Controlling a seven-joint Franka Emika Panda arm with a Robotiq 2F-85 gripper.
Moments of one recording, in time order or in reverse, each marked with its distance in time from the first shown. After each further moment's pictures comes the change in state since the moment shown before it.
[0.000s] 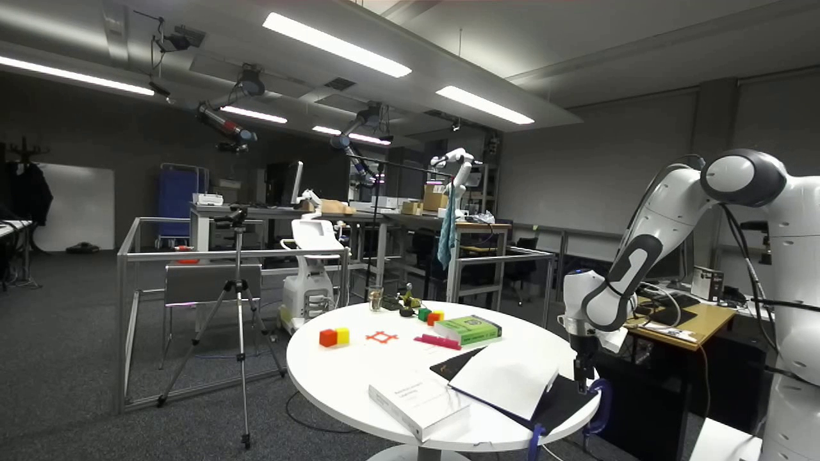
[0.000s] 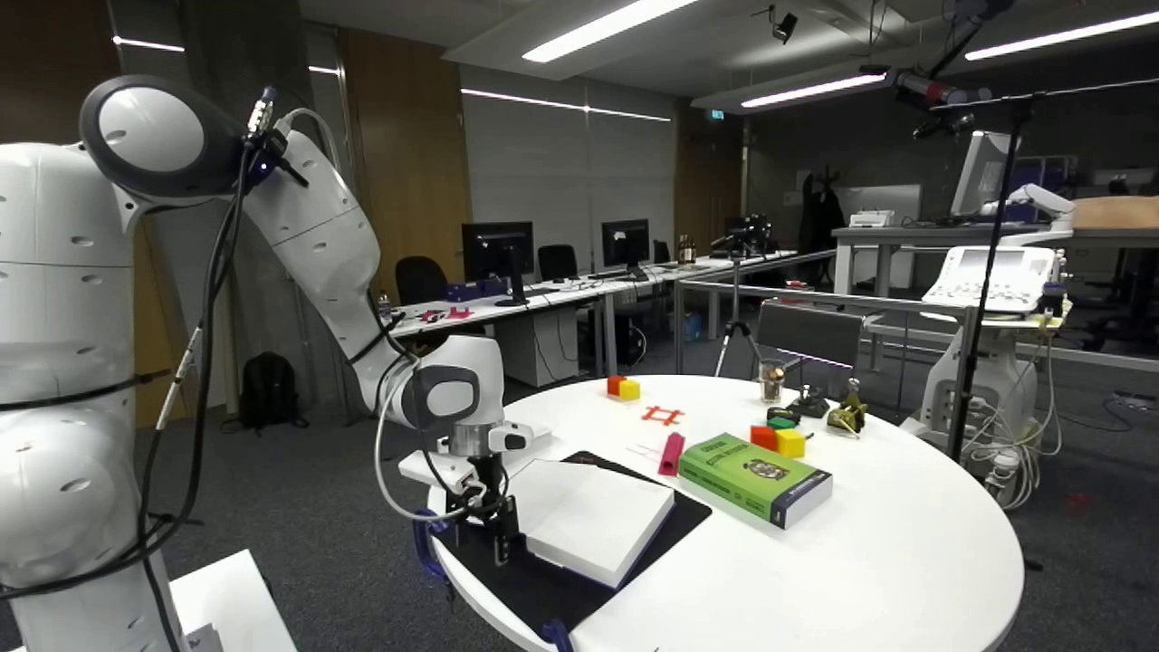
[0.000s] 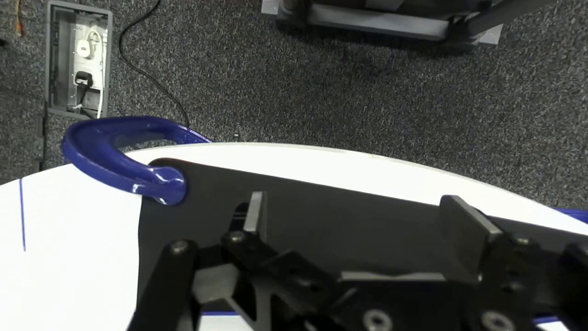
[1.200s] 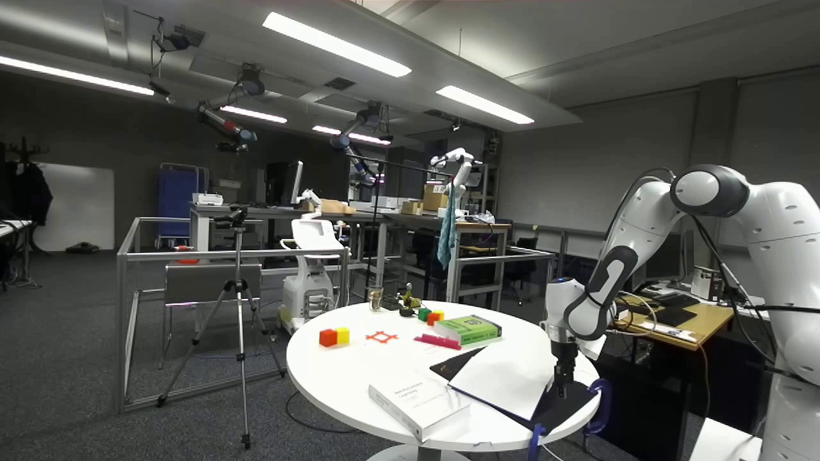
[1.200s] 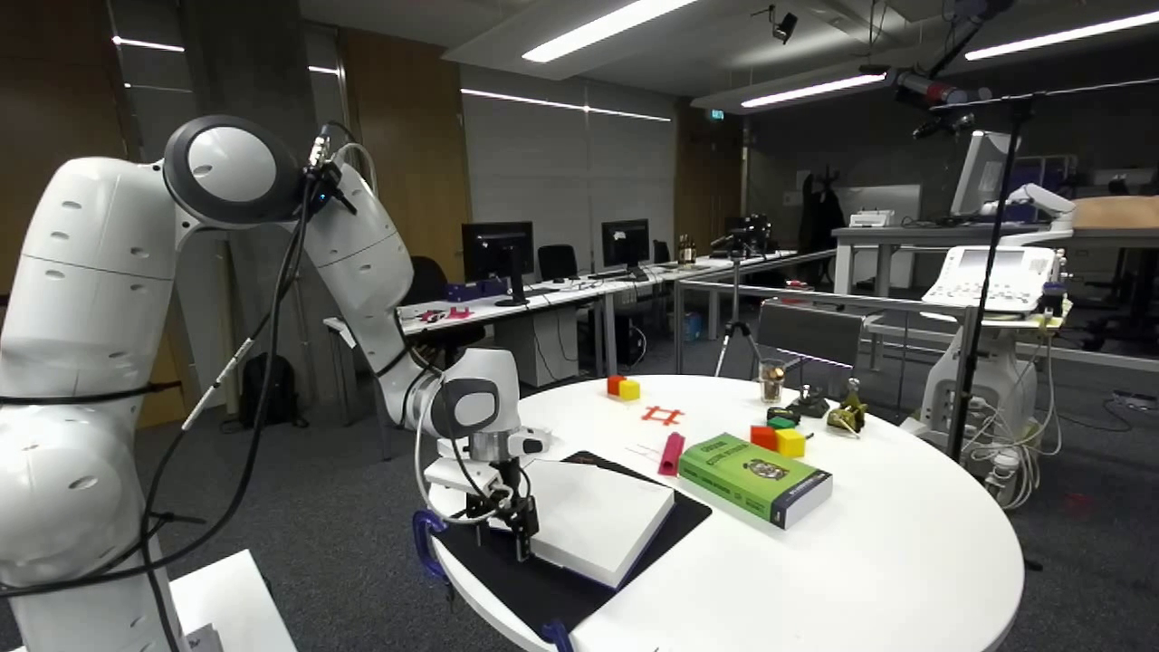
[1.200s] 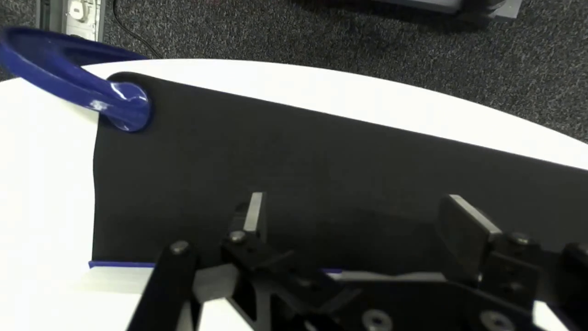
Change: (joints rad) arm 0.038 0.171 0.010 0.144 -0.002 0.053 0.015
